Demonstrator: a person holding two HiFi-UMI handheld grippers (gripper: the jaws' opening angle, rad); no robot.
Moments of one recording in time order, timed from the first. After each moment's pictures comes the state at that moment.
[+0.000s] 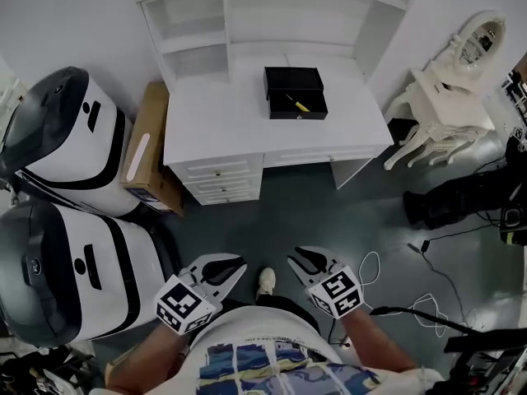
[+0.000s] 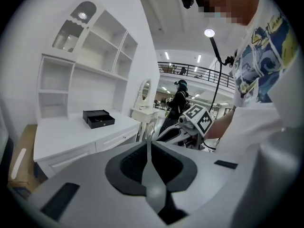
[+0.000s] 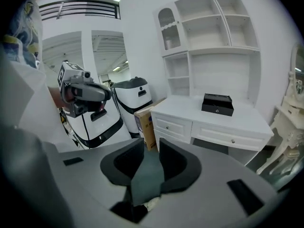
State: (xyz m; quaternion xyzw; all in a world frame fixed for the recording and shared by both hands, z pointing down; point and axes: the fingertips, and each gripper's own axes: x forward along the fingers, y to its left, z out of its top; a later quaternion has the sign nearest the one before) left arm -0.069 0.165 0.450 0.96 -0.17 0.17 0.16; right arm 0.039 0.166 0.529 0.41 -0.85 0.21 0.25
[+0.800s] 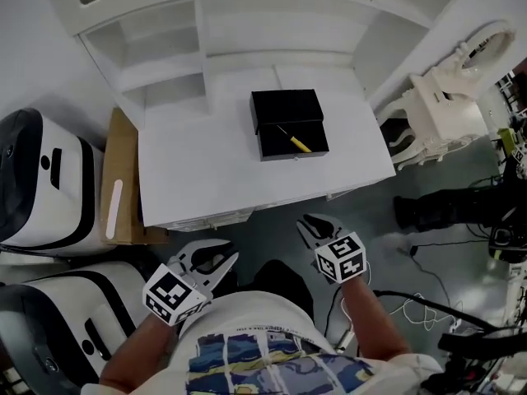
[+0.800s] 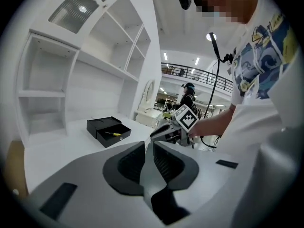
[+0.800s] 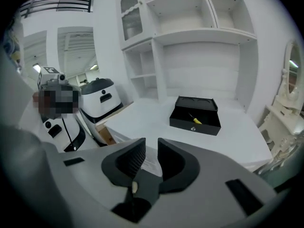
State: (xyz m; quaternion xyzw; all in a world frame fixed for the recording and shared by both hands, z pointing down) left arm -0.059 -0.083 0.460 0.96 -0.14 0.17 0.16; right arm 0.113 -0.109 0.556 0.49 -0.79 0.25 0.26
